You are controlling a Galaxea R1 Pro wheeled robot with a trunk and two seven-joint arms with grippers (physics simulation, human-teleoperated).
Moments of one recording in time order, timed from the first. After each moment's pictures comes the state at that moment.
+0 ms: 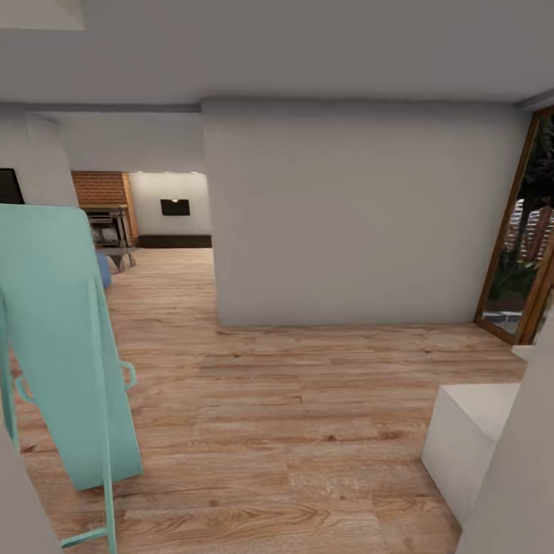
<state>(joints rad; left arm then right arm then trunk) -0.19 0.02 0.04 0.00 0.19 -0.12 0.18 -0.10 -0.03 0.12 0.03 -0.04 -0.22 -0.03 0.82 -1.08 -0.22</state>
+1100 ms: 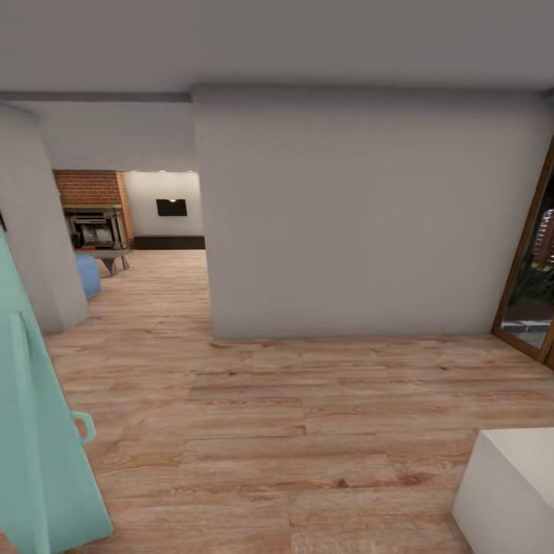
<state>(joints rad) -0.19 0.02 0.04 0.00 0.19 -0.12 0.18 -0.10 -0.03 0.13 0.03 -0.04 -0.22 -0.04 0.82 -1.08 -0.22</state>
